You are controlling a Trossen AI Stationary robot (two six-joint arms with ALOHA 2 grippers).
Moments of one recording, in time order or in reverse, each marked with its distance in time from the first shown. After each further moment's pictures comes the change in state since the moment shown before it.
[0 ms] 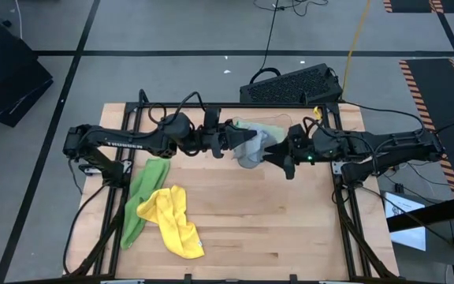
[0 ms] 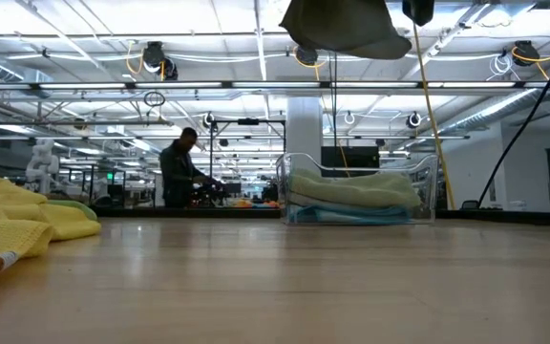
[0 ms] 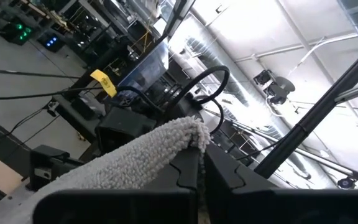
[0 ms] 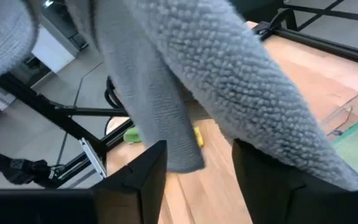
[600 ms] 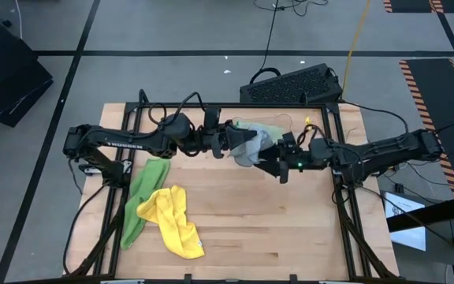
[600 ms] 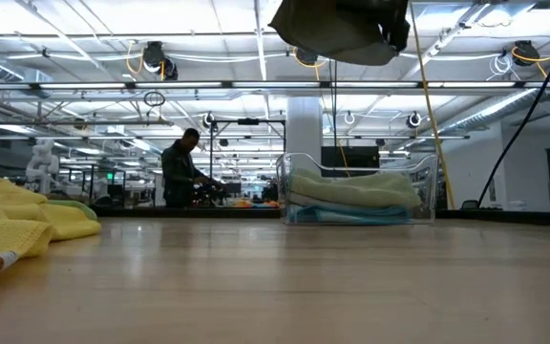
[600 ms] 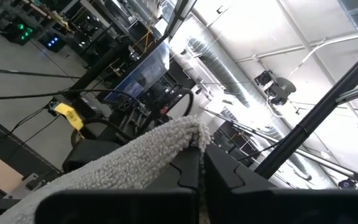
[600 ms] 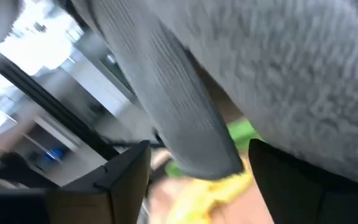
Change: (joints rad) left arm 0.000 0.000 0.000 -0.002 -0.009 -0.002; right arm -0.005 0.038 -0.299 0.628 -0.048 0.064
